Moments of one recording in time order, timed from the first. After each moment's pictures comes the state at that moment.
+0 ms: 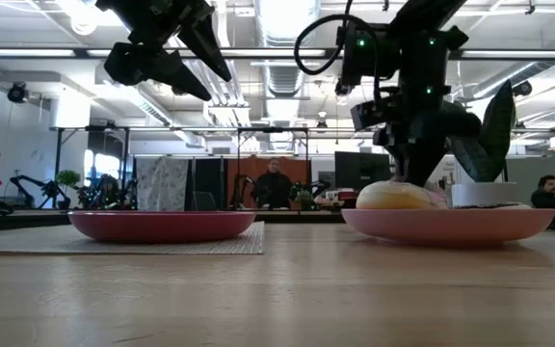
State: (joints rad) left arm -0.27 1.34 1.01 -0.46 -0.63 -1.08; right arm -0.09 1.65 1.06 -0.85 0.08 -0.06
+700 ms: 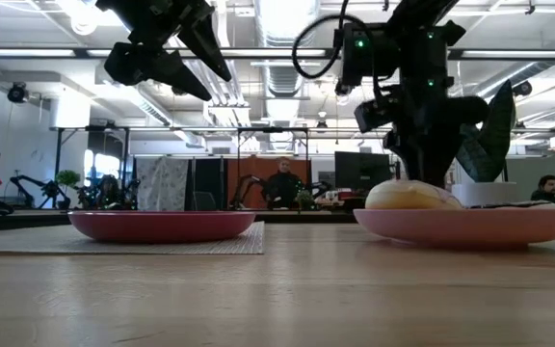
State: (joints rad) left arm -0.27 1.34 1.01 -0.46 -0.63 -1.08; right arm -0.08 1.67 1.09 -0.95 0.05 0.04
